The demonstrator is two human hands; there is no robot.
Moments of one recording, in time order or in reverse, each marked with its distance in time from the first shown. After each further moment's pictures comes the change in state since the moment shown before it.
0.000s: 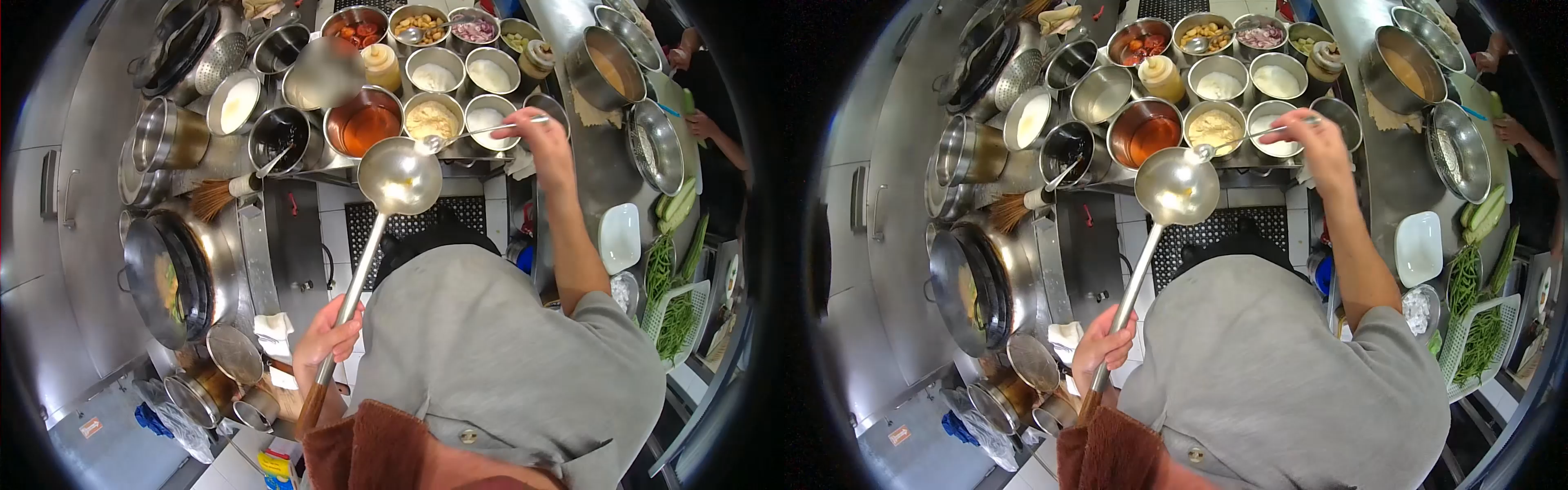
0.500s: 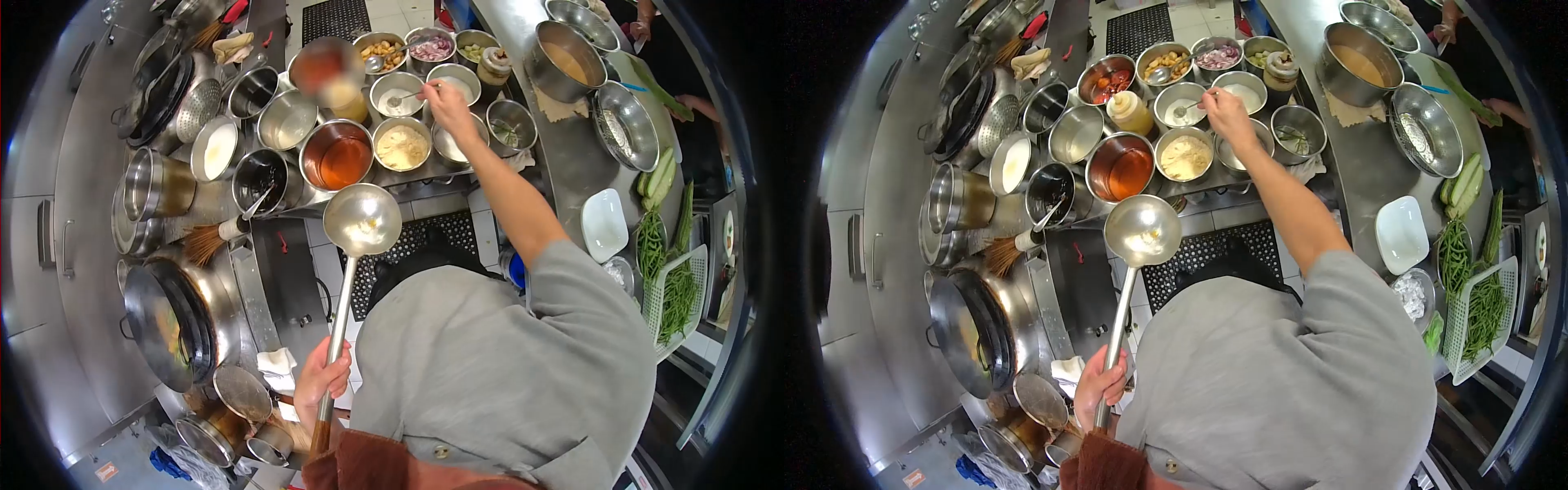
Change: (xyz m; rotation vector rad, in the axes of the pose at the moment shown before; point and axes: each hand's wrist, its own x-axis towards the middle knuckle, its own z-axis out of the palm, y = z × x) left_hand -0.020 -0.014 -0.005 0.009 0.108 -0.016; right_hand 0.125 0.098 0.036 -0.446 0.275 -0.224
